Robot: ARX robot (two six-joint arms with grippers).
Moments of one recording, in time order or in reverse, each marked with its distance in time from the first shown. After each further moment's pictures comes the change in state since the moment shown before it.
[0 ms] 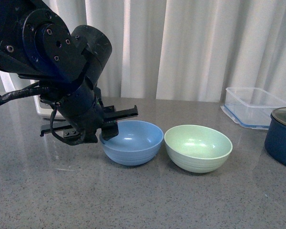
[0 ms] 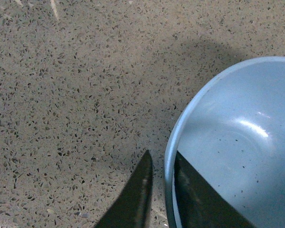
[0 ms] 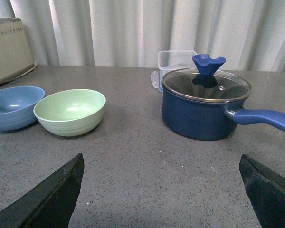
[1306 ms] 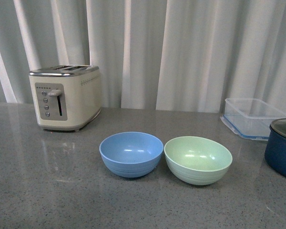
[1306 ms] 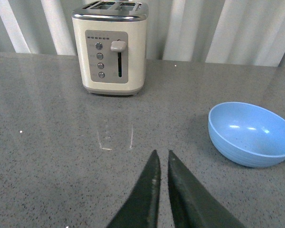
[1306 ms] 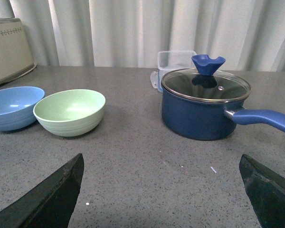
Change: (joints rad) left arm 0.176 -0.921 -1.233 1.091 0.061 0.415; right arm 0.000 0.000 0.000 0.000 0.000 0.000
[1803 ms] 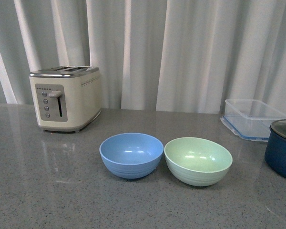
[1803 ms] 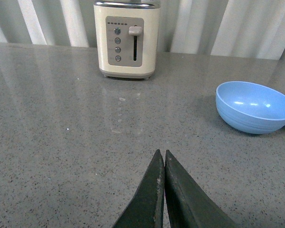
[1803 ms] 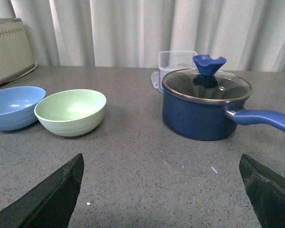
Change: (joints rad) left arm 0.118 -0.390 -0.240 -0.144 0.108 0.004; right arm 0.000 0.000 0.000 0.000 0.000 0.000
